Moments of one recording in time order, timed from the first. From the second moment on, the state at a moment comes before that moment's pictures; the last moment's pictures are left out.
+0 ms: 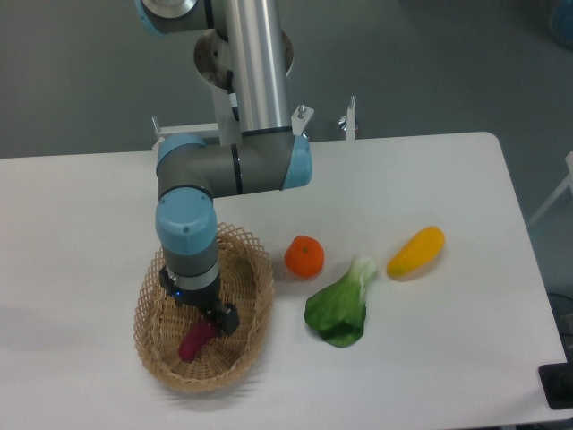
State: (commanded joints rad) arm 2.12 -2.11 -1.68 -0.81 1.51 0.79
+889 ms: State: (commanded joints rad) arm 2.12 -2.09 -1.66 -0.80 1.54 0.81
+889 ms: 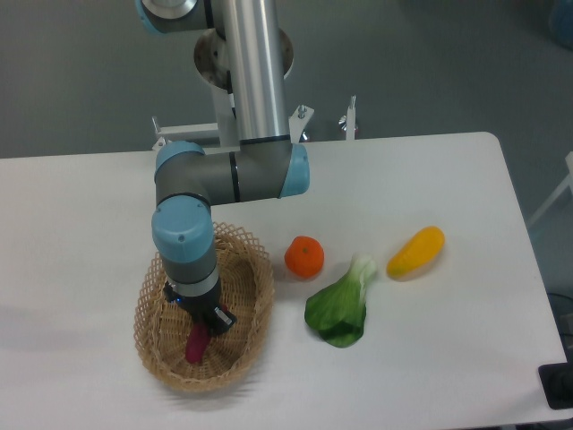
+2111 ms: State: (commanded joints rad) arm 2.62 -1.80 -1.60 -1.12 1.45 1.45
